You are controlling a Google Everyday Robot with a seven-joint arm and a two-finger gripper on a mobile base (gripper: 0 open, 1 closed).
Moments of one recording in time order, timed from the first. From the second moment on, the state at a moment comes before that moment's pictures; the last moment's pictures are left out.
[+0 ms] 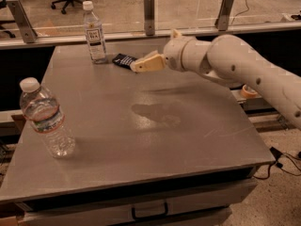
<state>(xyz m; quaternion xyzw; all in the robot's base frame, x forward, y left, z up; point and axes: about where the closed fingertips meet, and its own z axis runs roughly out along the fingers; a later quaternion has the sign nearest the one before) 0.716 -0.020 0.922 -0.37 0.68 0.16 0.61</state>
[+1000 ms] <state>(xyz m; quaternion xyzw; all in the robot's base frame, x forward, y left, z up) 0.697 -0.088 0.965 -0.34 0.64 0.06 0.69</state>
